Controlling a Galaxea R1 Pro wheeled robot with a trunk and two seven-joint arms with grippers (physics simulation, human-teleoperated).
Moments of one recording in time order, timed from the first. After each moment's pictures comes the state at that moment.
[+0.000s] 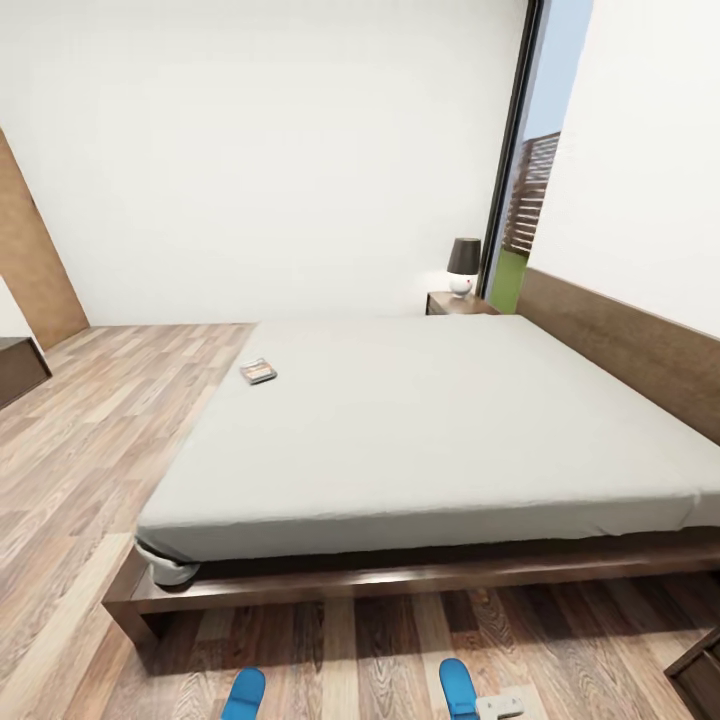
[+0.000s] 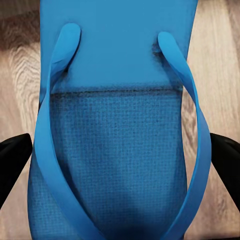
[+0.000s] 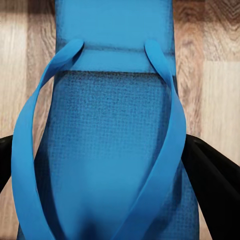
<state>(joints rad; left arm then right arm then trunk) -0.36 -0.01 -0.20 -0.11 0.03 -0.10 0.08 -0.42 0.04 -0.03 -0.09 0.13 -0.06 -0.02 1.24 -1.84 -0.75</state>
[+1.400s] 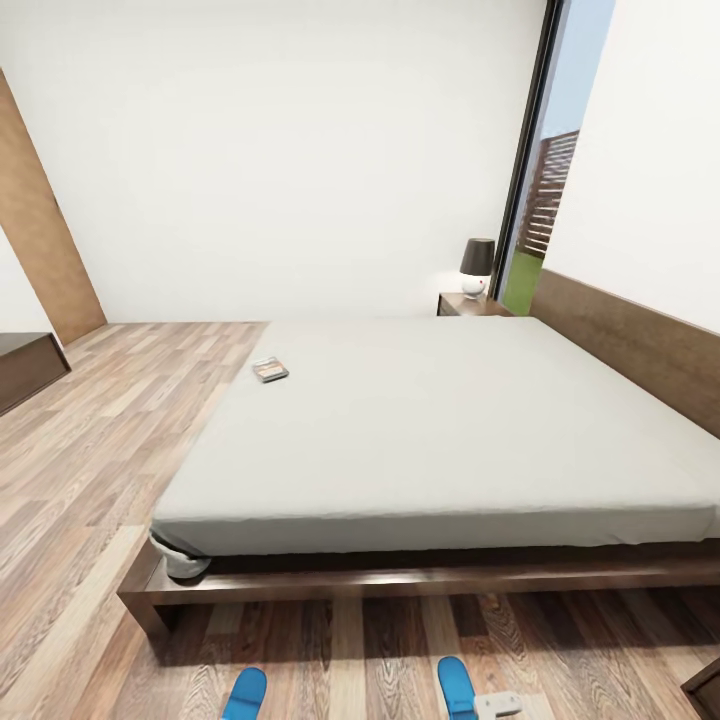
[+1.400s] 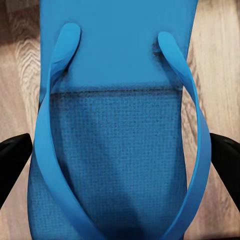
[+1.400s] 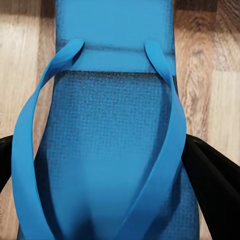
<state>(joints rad) -0.36 -0.01 -0.20 -0.11 0.03 -0.10 0.08 -0.42 0.04 -0.02 -0.09 0.13 -0.06 -0.02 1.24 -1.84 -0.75</state>
